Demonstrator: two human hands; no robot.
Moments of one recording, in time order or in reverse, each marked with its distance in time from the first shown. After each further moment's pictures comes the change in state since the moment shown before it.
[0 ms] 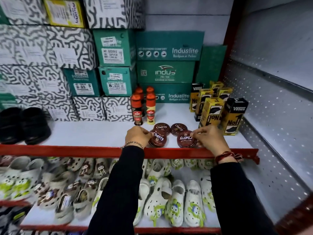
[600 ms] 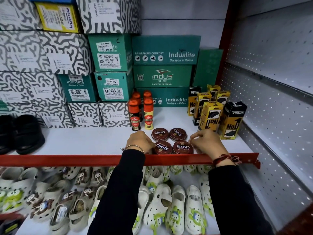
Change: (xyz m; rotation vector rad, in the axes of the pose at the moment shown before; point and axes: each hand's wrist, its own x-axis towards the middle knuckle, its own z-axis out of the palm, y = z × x) left_hand 0.009 0.010 0.002 0.232 -0.159 0.075; right_hand 0.002 -0.012 0.004 -0.147 -0.018 -0.024
